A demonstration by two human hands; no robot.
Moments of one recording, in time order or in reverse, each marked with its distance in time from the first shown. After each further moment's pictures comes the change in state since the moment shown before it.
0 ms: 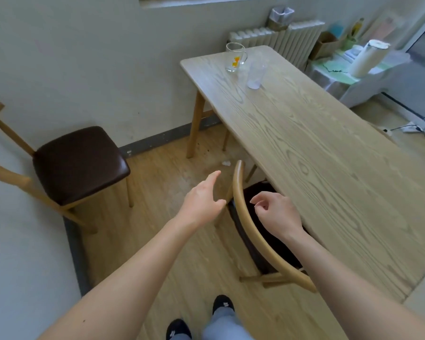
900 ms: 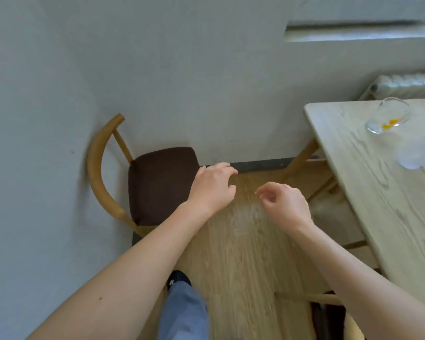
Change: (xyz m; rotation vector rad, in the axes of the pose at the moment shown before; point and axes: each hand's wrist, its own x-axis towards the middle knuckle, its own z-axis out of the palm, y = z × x) left_hand 0.178 -0.143 -0.259 0.312 0.328 -0.123; right_hand 0.251 -0.294 0.101 -0.007 -0.136 -0.409
